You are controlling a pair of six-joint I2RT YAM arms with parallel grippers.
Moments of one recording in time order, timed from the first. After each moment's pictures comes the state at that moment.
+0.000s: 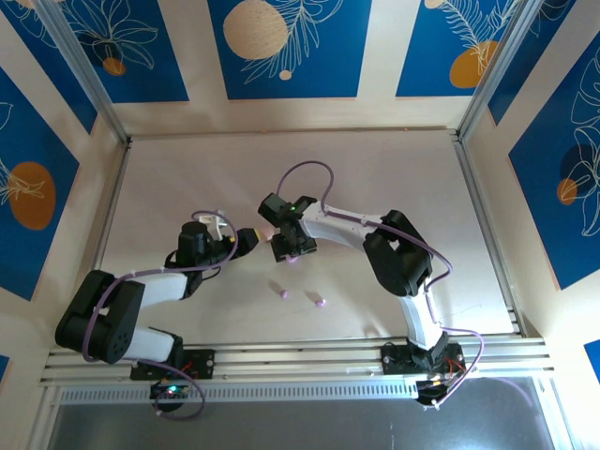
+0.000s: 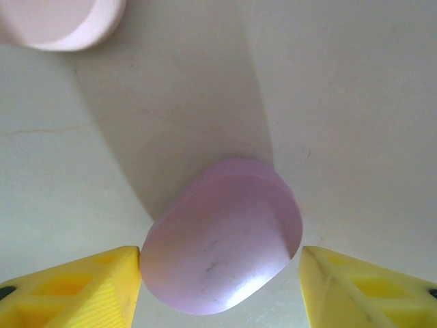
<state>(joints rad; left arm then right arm) -0.30 1.38 0.35 0.57 0.44 -0.73 0.86 2.05 1.55 -0.89 0.08 0.54</state>
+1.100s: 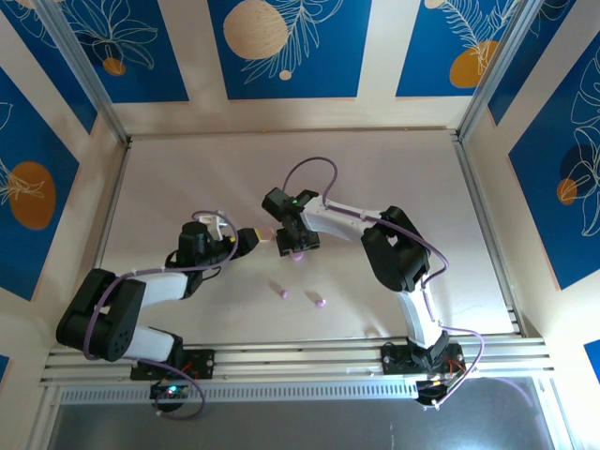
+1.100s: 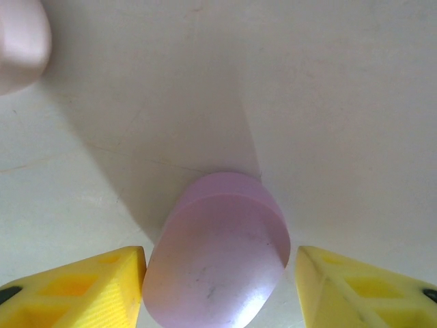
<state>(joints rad) -0.30 1.40 0.35 0.58 0.44 -0.73 0.81 2.09 1.59 -0.94 0.08 0.58</state>
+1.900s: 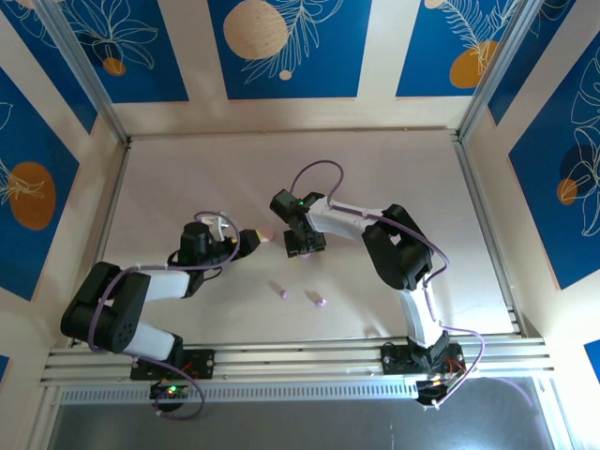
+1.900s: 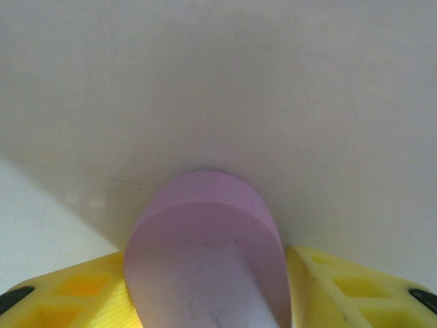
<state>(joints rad) -0.30 1.45 0.35 0.62 0.47 -0.74 0.78 2.07 1.50 -0.88 0.07 0.56</state>
